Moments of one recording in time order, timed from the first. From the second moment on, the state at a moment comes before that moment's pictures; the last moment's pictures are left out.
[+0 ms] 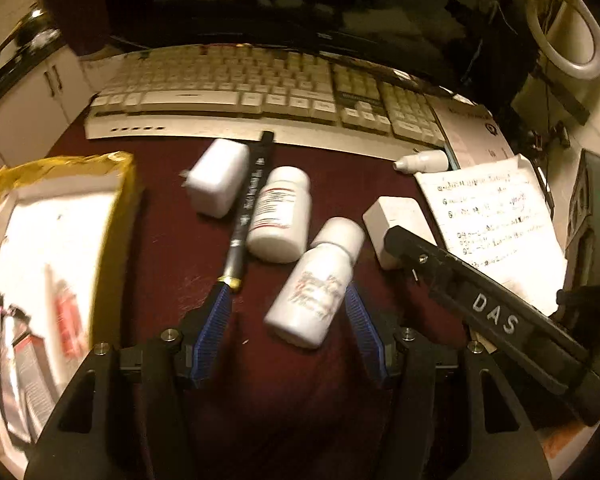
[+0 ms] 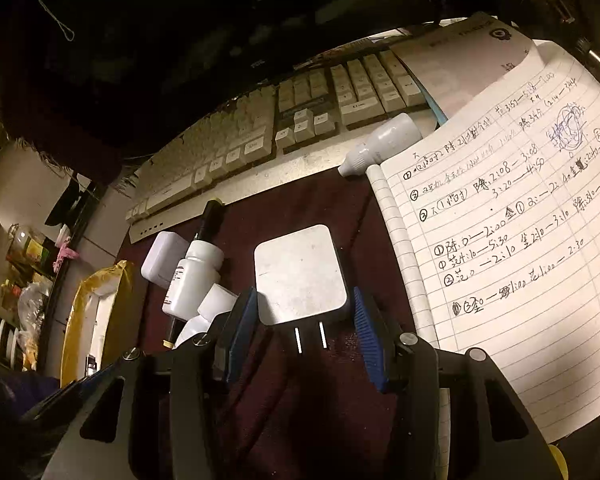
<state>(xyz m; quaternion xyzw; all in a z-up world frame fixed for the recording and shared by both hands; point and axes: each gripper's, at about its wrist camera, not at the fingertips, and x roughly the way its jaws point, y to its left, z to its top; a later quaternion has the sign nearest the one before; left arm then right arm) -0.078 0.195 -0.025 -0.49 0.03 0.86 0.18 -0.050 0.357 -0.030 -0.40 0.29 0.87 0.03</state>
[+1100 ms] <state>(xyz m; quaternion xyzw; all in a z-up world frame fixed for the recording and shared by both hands) -0.029 0.153 -0.035 -0.49 0.01 0.85 0.18 -0.073 0.315 -0.027 -0.46 0.12 0.87 0.11</state>
